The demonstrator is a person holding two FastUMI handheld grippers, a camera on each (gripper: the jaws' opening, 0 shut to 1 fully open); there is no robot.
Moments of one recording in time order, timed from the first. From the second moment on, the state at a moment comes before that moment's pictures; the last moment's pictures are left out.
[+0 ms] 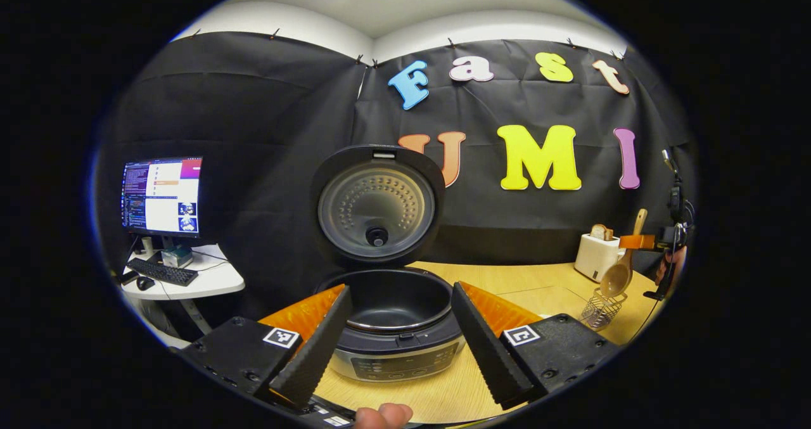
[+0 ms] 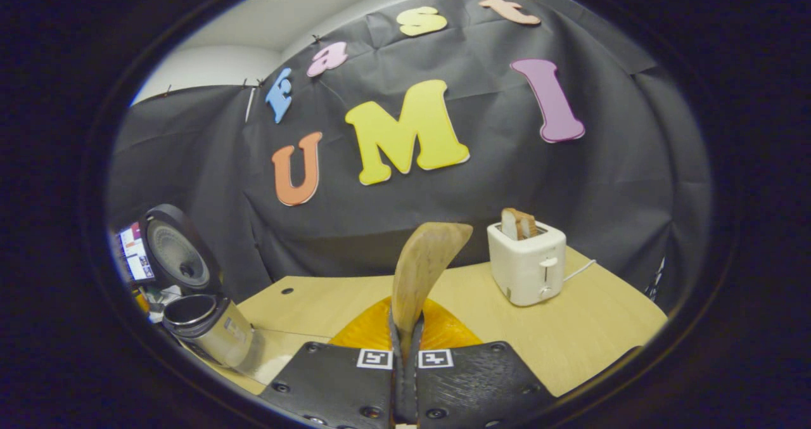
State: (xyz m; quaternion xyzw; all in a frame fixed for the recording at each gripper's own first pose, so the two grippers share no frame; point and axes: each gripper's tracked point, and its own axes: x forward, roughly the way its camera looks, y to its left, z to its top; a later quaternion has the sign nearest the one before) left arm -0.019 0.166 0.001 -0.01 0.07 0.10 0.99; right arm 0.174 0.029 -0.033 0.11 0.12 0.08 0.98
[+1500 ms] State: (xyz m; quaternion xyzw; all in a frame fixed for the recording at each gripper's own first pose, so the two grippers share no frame) left arm -0.032 0.202 -0.002 -0.01 0.08 0.11 0.99; right arm 0.156 0.223 -0.119 -0.03 0.18 0.13 0.97
